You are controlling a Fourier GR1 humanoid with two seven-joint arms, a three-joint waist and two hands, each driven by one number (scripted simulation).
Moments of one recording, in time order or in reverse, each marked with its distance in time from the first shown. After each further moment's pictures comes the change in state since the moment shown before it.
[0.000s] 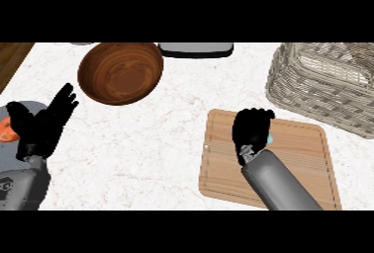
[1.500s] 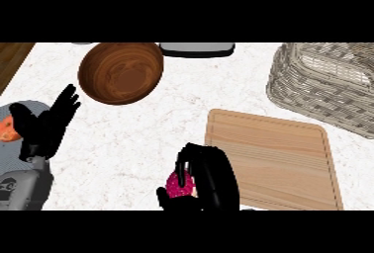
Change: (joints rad) left arm 0.002 -0.023 0.013 0.006 -0.013 -0.016 -0.011; right arm 0.246 0.103 0.268 -0.495 -0.601 -0.756 -0.212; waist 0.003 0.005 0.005
